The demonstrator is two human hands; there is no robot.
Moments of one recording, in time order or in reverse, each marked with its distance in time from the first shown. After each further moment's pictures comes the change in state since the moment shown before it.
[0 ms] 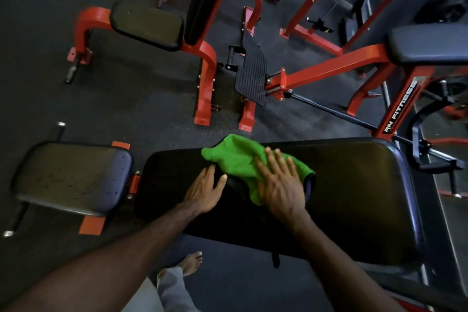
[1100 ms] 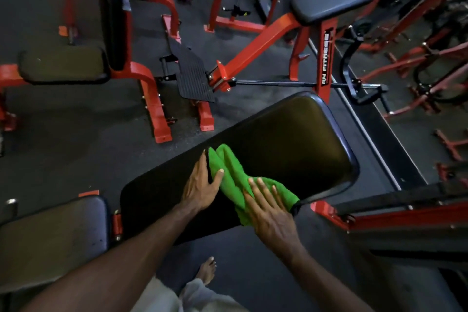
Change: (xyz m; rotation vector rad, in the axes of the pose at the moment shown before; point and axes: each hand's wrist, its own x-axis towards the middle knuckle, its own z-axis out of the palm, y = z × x) left_hand -0.024 0.065 -0.003 0.017 -0.079 0.277; right_hand -0.155 -0.048 0.023 0.012 0.117 0.210
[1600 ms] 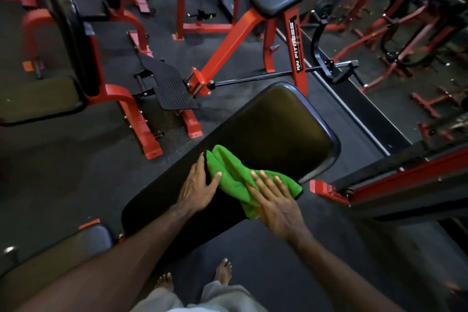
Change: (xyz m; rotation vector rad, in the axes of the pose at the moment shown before) left_hand 0.003 0.014 -0.019 0.139 -0.161 0.113; right_hand -0.011 0.006 -0.004 -0.009 0.069 0.143
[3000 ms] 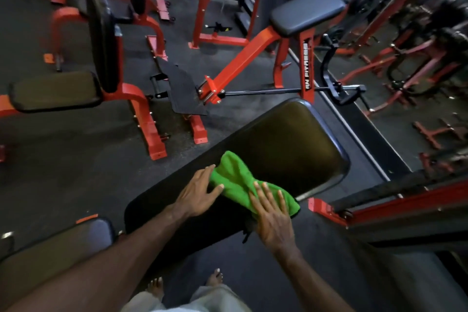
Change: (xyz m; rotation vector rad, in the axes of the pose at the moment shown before) left_hand -0.016 -0.022 -0.033 0.072 -0.061 0.118; right_hand 0.005 -0.037 0.016 0.091 0.019 0.126
